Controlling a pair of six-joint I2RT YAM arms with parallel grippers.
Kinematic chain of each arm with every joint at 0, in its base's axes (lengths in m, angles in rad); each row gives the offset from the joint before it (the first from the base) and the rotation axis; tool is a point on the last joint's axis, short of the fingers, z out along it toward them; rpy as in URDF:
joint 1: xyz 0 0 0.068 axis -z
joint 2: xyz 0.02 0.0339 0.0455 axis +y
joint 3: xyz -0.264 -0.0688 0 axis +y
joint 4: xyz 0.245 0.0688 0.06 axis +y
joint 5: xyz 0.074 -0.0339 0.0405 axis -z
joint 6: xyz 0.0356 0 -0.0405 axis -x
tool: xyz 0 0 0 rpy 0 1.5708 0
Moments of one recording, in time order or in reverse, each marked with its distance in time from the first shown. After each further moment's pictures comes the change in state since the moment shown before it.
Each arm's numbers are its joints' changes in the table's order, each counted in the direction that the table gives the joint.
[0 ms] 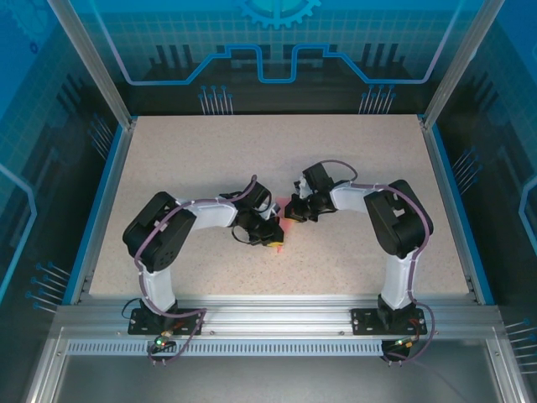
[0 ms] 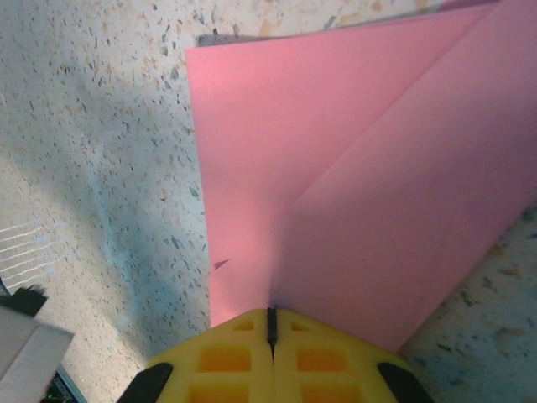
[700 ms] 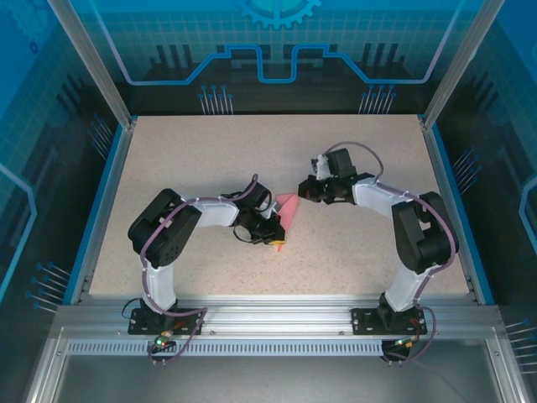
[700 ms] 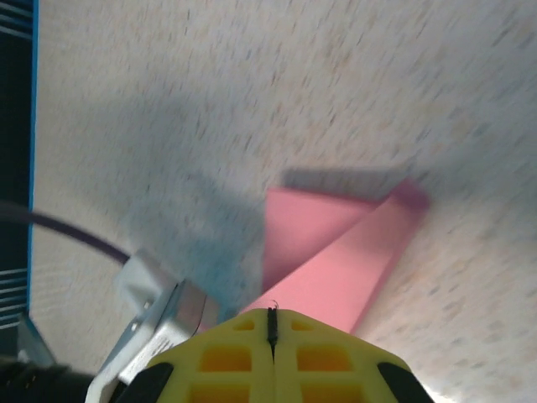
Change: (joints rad) left arm -0.011 0.061 0.000 -0.079 0.010 0.000; right arm 0.099 -0.196 0.054 -0.072 0.007 0.083
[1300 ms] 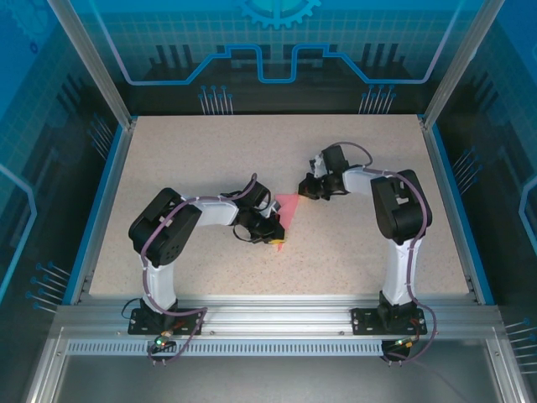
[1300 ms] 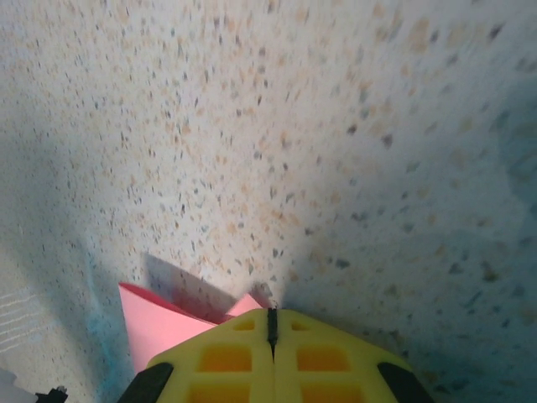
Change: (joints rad) left arm -0.010 0.010 -0.006 0.000 0.011 -0.003; right arm 0.081 0.312 -0.232 0.062 0.000 0.062
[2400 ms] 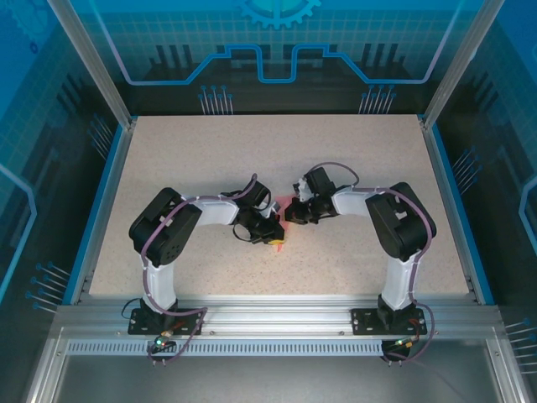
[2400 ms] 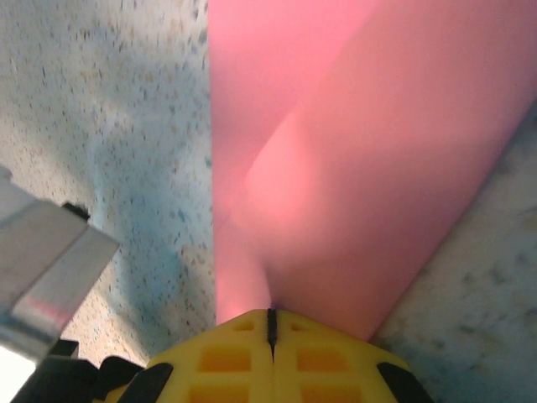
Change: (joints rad) left arm -0.001 0.004 -0.013 0.032 0.006 -0.001; right arm -0.175 -0.144 0.241 -0.077 -0.008 -0.079
